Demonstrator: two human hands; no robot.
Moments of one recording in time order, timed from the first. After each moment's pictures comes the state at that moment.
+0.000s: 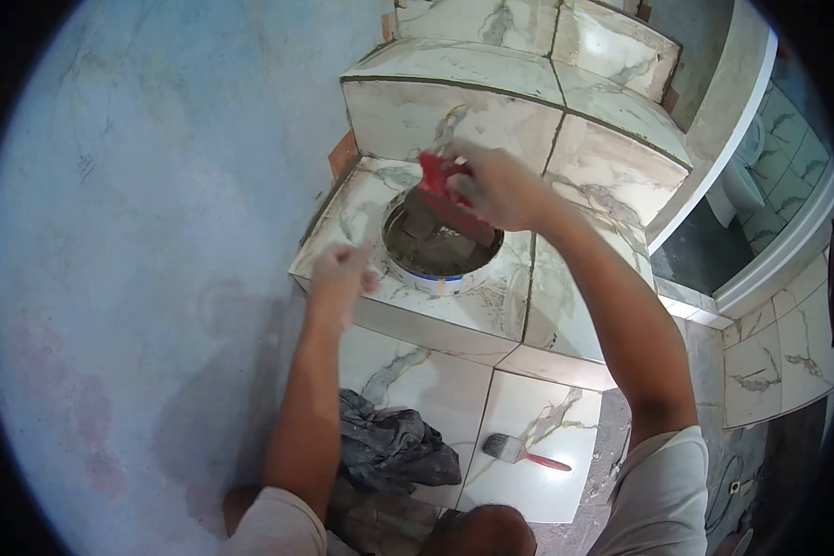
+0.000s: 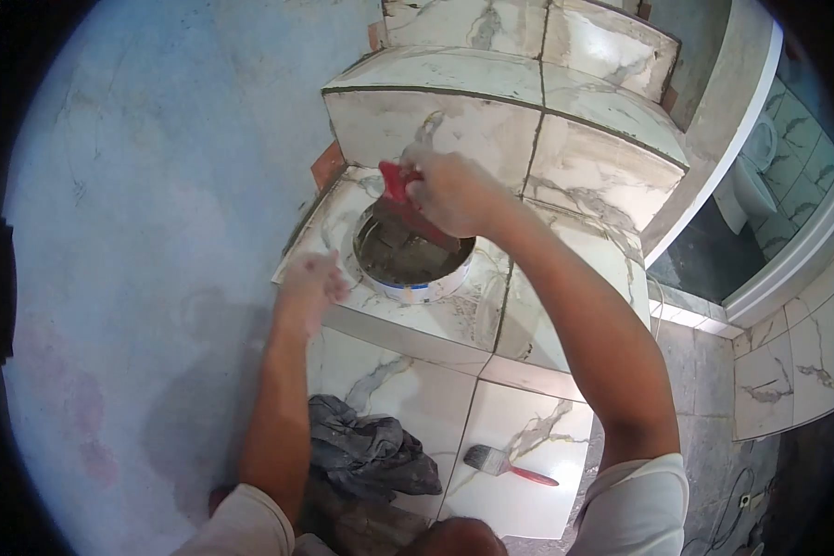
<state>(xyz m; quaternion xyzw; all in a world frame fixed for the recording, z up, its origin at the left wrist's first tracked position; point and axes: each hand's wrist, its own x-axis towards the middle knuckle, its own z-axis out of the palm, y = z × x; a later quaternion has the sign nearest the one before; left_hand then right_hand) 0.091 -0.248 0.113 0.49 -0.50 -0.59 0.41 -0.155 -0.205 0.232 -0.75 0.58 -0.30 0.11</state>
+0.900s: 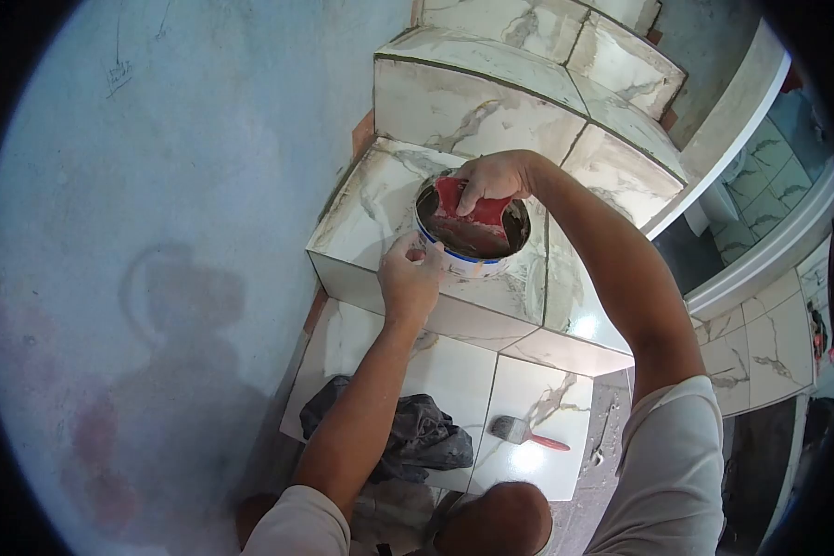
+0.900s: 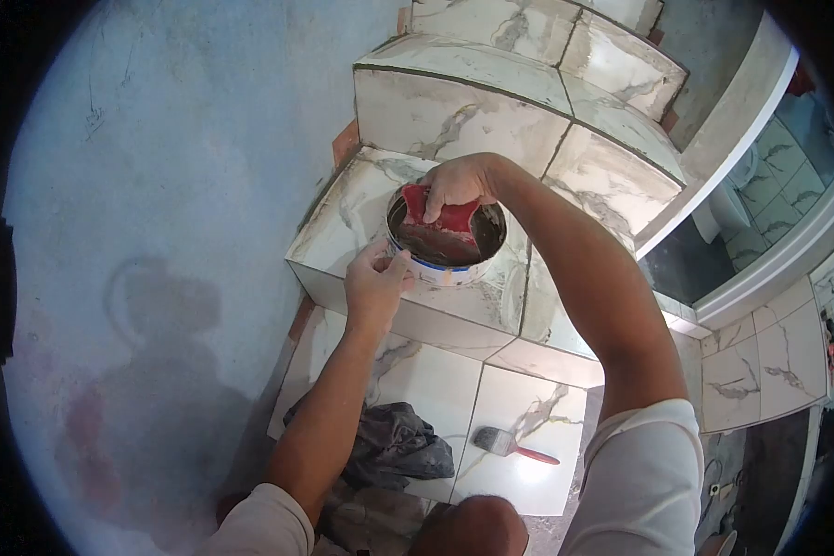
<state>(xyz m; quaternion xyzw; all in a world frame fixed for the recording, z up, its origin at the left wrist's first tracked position) 0.049 -0.221 0.078 0.44 -0.51 -0.58 0.46 -0.131 -0.283 0.216 -0.59 0.58 -0.05 0.55</state>
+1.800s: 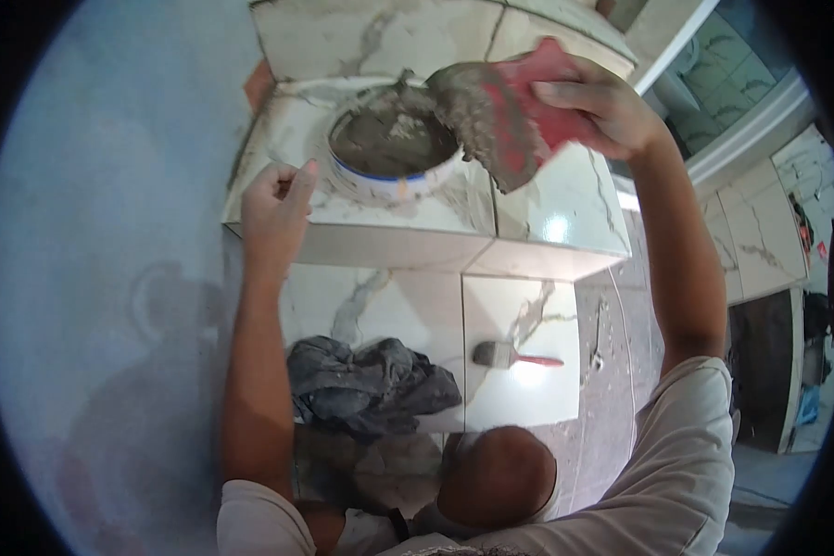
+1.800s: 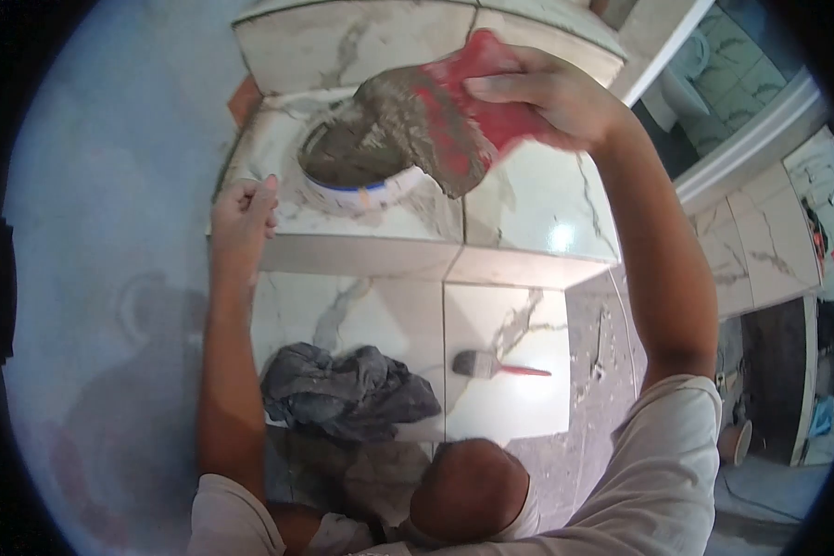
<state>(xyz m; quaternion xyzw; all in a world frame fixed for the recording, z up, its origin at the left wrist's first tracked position) 0.103 -0.239 0.113 0.40 -0.61 -0.51 0.45 -0.206 -0.097 0.252 -0.52 0.53 -0.49 0.45</state>
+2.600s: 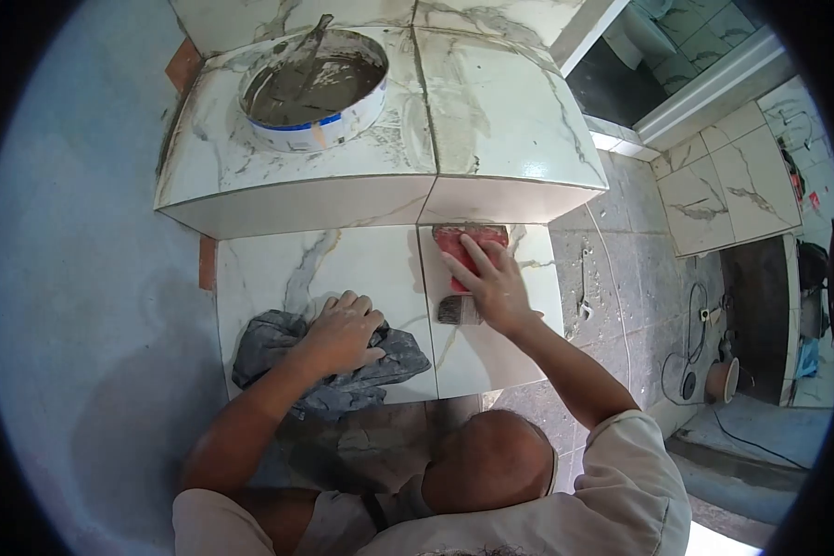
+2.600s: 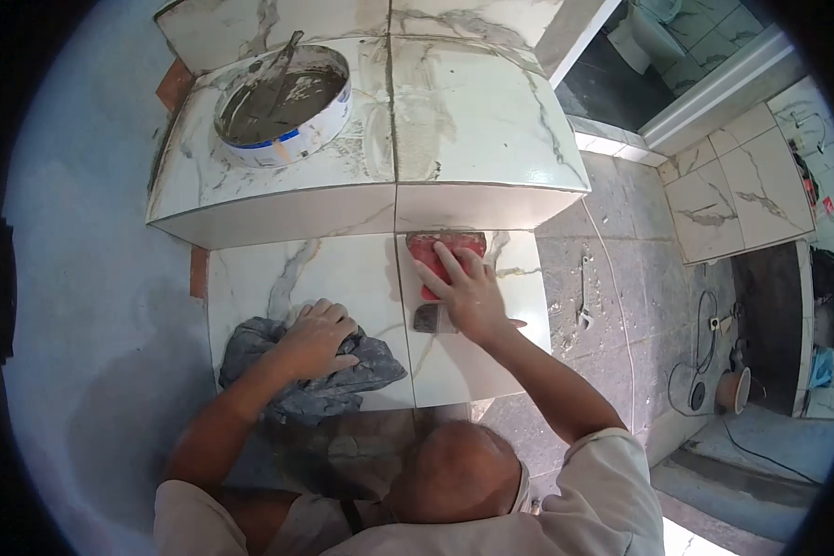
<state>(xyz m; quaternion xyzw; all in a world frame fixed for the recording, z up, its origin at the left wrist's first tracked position) 0.117 -0.096 -0.016 0.08 -0.96 -0.23 -0.15 -0.123 0.081 -0.045 -0.64 0.76 -0.09 -0.06</state>
